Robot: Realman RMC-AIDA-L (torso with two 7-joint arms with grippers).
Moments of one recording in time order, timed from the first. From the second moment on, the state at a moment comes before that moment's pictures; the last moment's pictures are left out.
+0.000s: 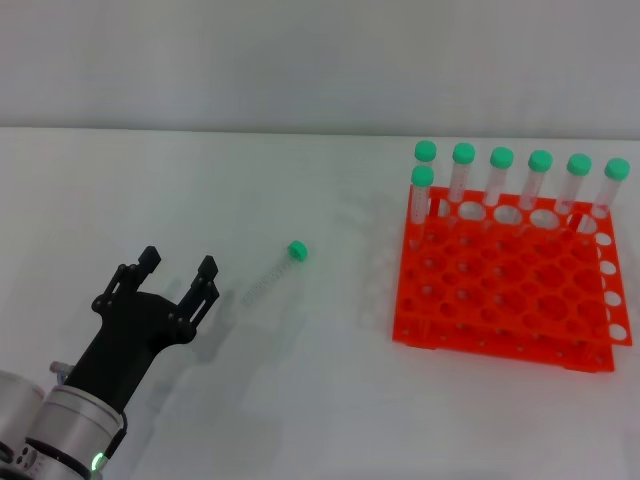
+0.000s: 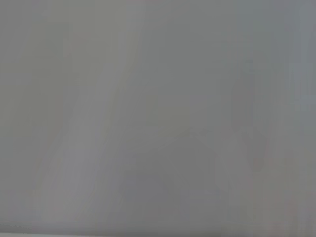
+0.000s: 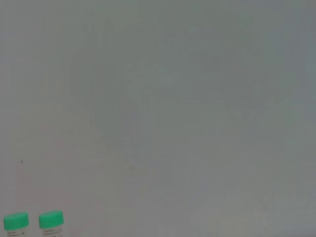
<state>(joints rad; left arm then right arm) -0.25 -2.09 2.53 0.32 -0.82 1.21 -0.22 0.31 2.02 -0.38 0.08 2.14 1.36 -2.81</state>
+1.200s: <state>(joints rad) -0.46 -2.01 2.46 0.18 -0.70 1.20 -0.71 0.31 2.02 -0.38 0.08 2.14 1.36 -2.81</state>
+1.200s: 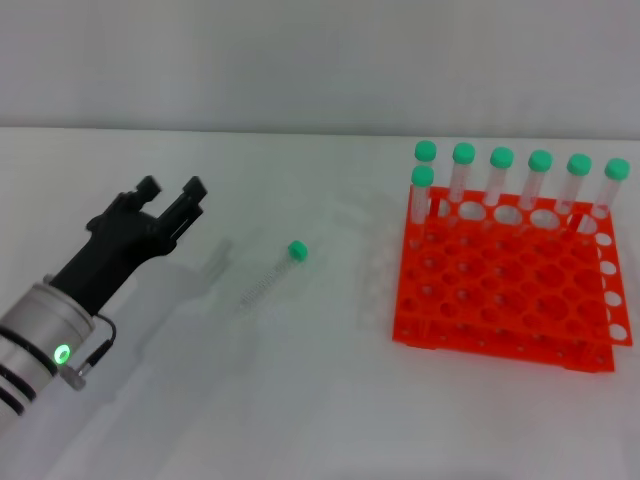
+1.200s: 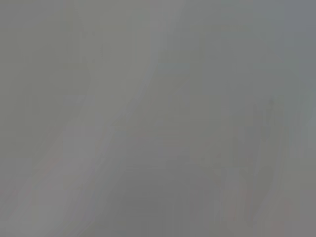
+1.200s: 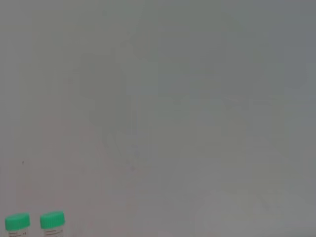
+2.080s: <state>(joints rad) -0.95 -1.83 2.75 -0.33 0.03 1.26 -1.71 0.32 2.02 -0.37 0.07 2.14 1.36 -2.81</state>
